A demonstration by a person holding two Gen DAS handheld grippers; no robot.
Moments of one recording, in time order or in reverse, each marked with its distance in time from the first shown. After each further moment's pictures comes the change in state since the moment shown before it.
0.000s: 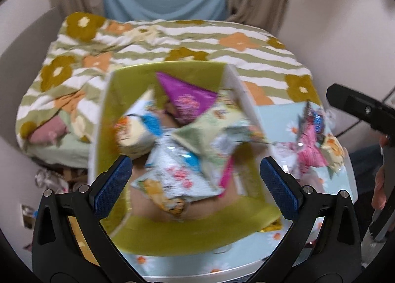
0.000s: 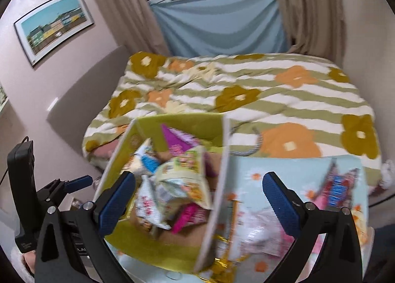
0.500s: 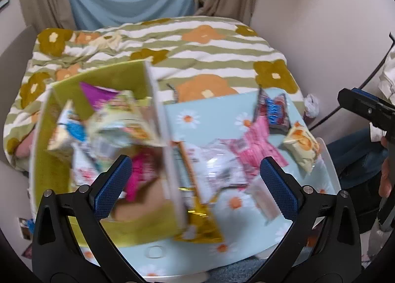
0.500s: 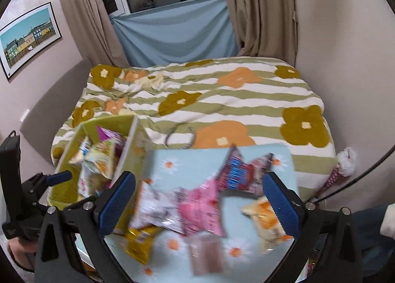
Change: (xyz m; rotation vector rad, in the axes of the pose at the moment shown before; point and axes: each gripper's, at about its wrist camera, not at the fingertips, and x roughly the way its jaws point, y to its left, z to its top) left arm 0.023 -0.155 -0.003 0.096 0.020 -0.038; right arm -0.084 -0.144 -0.033 0.048 -0.028 -0.180
